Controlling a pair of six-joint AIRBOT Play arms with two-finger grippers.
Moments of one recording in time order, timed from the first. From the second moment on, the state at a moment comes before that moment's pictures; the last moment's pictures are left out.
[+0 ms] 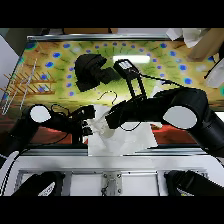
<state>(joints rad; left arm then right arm) -0.32 -0.95 0.85 0.97 -1.31 -0.40 0.78 -1.07 1.40 -1.31 1.15 1.75</state>
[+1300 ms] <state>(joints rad) -0.32 -0.96 0.85 0.97 -1.31 -0.40 0.63 -0.94 1.40 -1.31 1.38 1.71</state>
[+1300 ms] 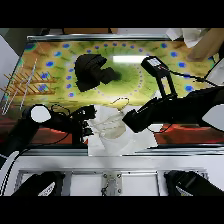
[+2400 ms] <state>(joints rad) -0.29 -1.05 0.85 0.90 -1.35 -0.28 0.01 -0.92 1.40 -0.88 1.51 0.95</state>
